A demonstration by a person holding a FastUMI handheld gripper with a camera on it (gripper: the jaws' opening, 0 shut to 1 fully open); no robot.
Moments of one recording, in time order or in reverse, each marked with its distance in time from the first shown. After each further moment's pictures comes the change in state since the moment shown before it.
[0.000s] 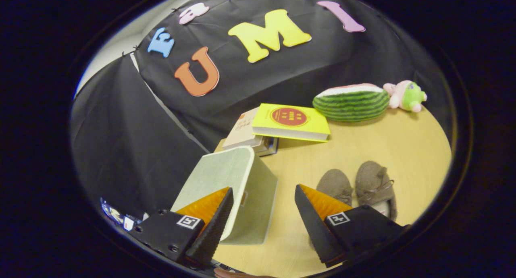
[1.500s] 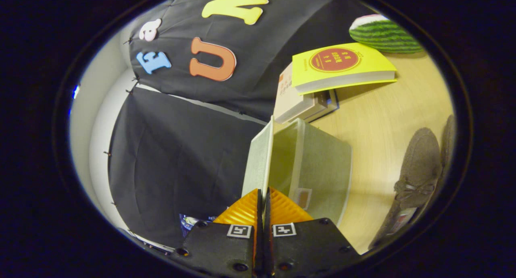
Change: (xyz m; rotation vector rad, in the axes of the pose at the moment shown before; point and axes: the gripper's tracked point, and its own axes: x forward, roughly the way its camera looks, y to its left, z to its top) arm 0.048 0.060 0.001 0.340 0.302 0.458
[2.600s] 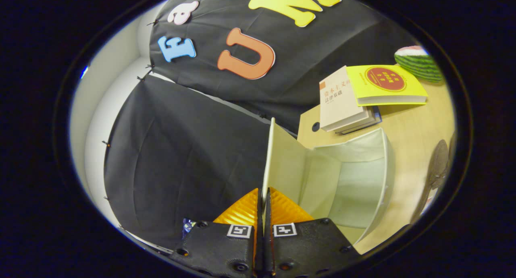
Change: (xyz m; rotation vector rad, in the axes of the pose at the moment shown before) arm 0.060 0.147 -0.012 -0.115 -0.037 -0.033
